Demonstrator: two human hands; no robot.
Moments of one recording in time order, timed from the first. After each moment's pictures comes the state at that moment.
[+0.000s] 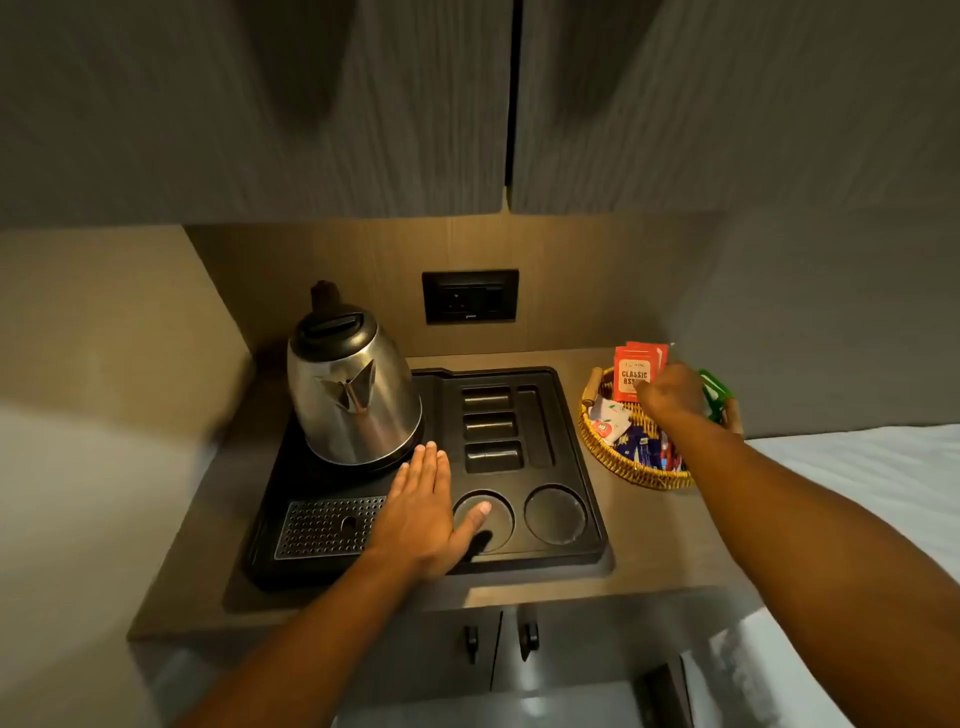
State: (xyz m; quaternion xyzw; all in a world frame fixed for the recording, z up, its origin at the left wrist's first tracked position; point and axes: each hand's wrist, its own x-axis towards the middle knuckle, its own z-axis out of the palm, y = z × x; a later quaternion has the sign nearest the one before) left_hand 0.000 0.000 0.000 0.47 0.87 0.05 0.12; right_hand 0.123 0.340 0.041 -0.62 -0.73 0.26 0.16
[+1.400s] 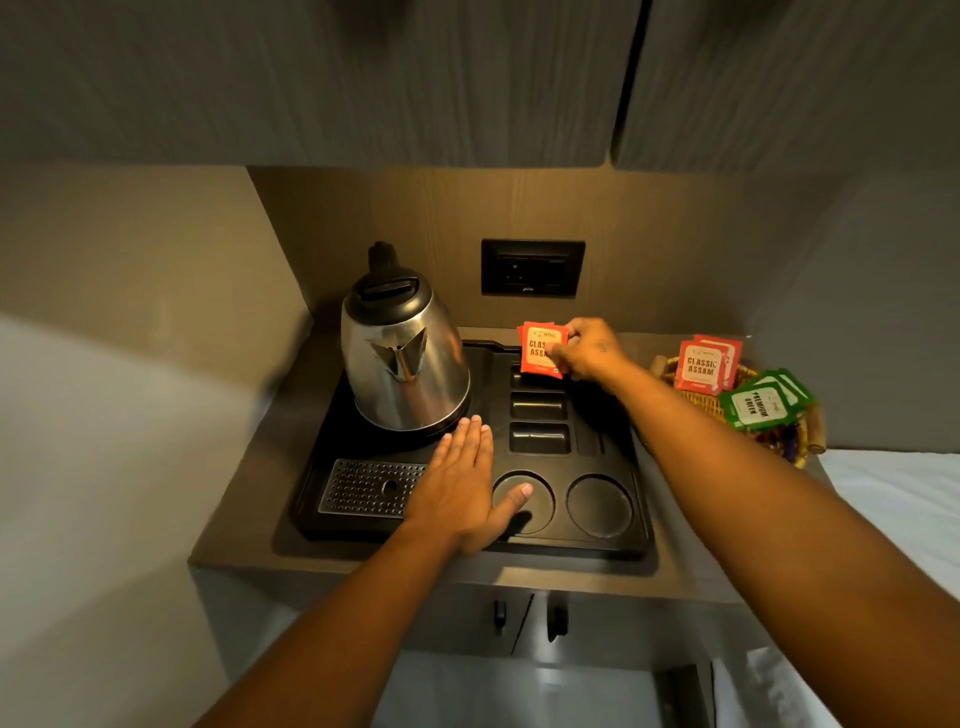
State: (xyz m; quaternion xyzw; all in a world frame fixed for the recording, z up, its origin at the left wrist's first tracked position) left_hand 0.001 -0.002 -0.005 0.46 0.88 0.05 0.10; right_hand -0.002 0.251 0.066 -0.37 -0.81 0.44 0.06
